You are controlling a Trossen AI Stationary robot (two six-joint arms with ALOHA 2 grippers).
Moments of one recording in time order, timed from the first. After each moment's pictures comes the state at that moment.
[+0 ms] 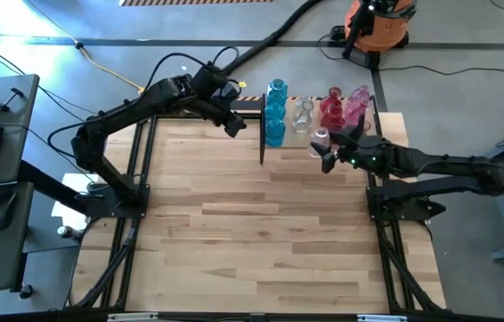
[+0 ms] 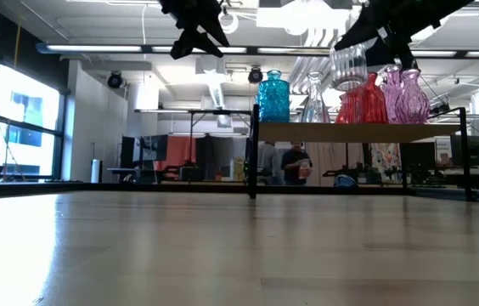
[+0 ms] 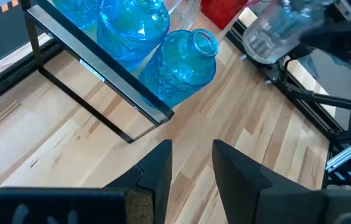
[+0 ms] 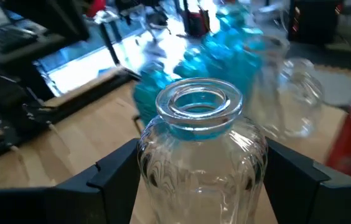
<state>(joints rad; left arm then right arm) 0.49 1.60 1.69 -0.89 0.26 -0.36 -0.12 0.77 0.68 -0.24 0.51 0.39</state>
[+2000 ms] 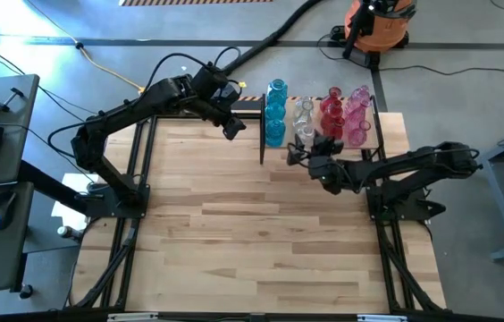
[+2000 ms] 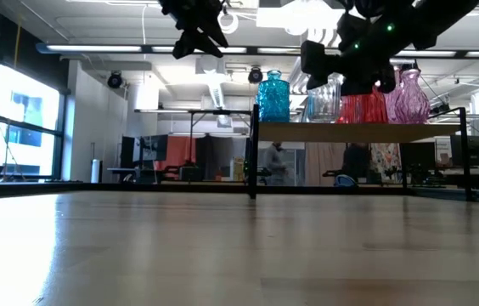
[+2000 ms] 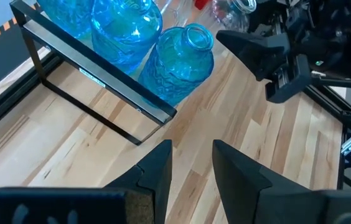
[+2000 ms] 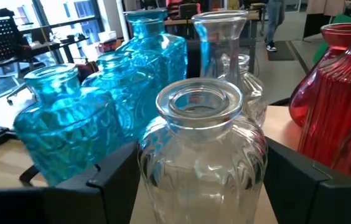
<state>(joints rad) 0.49 1.60 1.69 -0.90 0.26 -0.25 -0.01 1.34 0.67 0.26 1.18 0.52</state>
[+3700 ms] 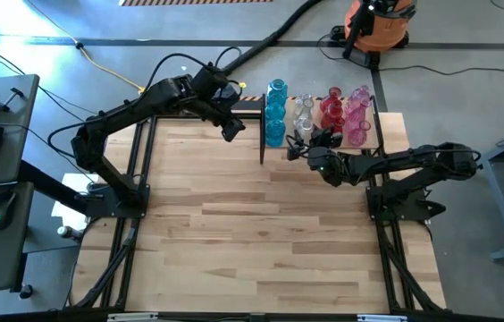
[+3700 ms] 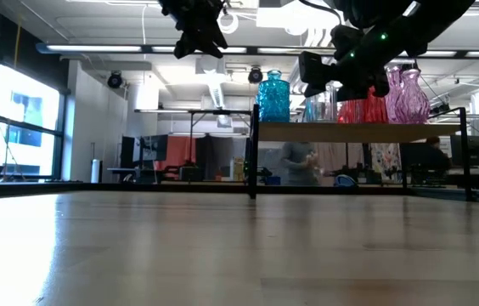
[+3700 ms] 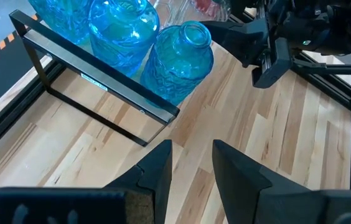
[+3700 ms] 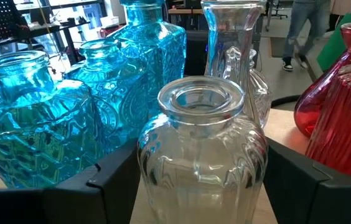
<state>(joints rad) 0.48 1.60 1.69 -0.90 0.26 -0.18 -0.11 1.33 0.68 0.22 1.05 0.47</state>
